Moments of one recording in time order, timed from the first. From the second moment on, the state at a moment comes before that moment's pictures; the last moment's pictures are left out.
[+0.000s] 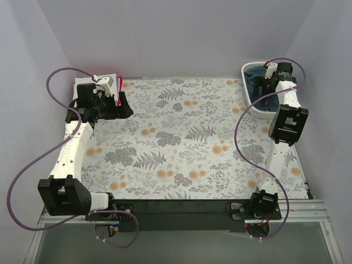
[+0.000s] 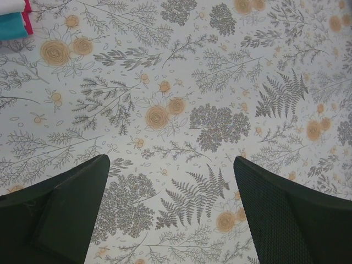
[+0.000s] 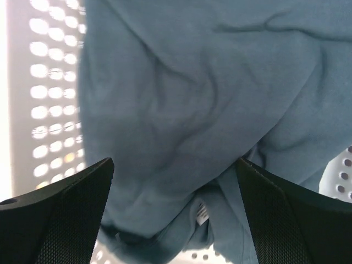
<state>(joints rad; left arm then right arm) 0.01 1.31 1.25 -0.63 0.40 -0.11 -0.23 2.45 2.22 -0.66 -0.27 -0.26</state>
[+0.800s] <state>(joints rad) 0.01 1.34 1.25 -0.64 0.40 -0.10 -0.27 2.40 2.16 -0.63 -0.30 -0.24</state>
